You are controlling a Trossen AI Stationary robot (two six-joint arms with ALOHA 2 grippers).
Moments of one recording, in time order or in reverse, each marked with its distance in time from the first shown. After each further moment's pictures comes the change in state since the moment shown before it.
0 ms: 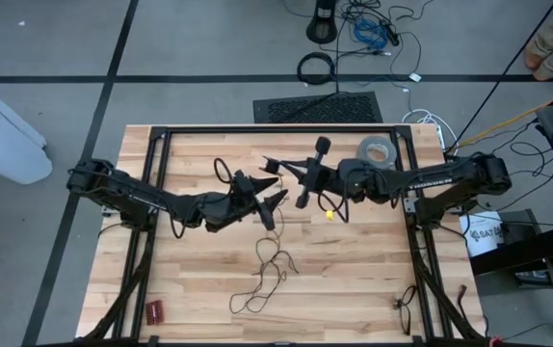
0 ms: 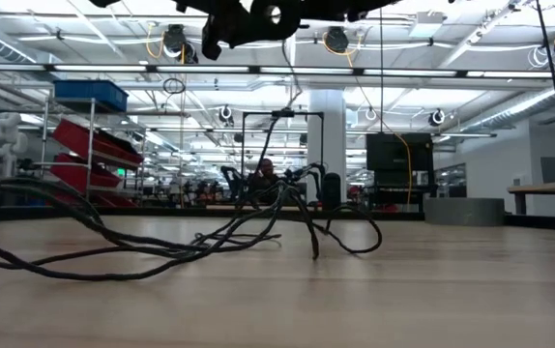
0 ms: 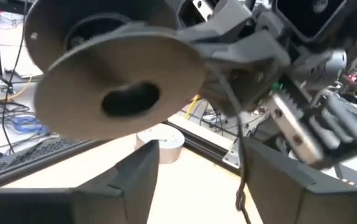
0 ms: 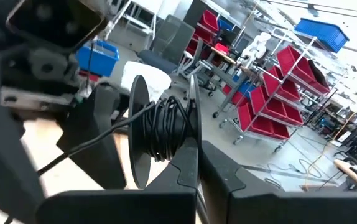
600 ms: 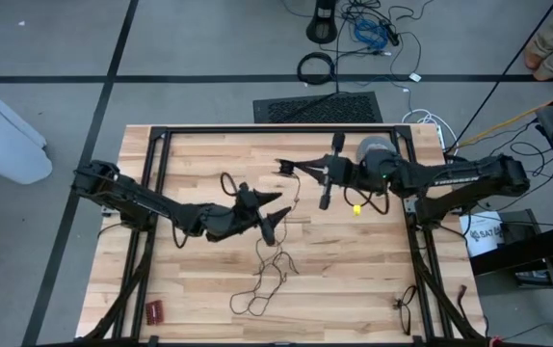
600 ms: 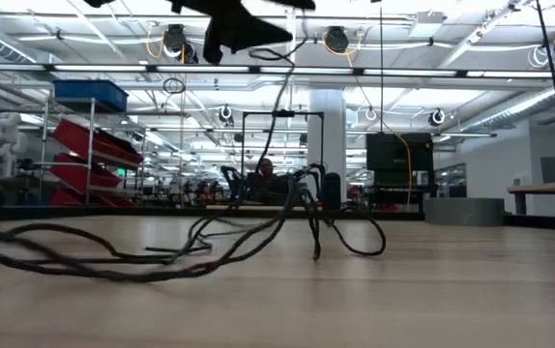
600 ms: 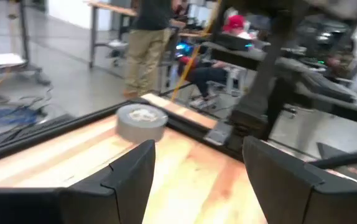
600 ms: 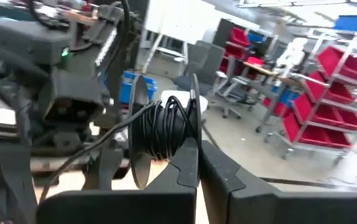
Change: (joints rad) left arm -0.072 0.052 0.000 0.007 0.011 -0.016; right arm 0.000 -0.196 0.000 -0.155 -0.174 0.172
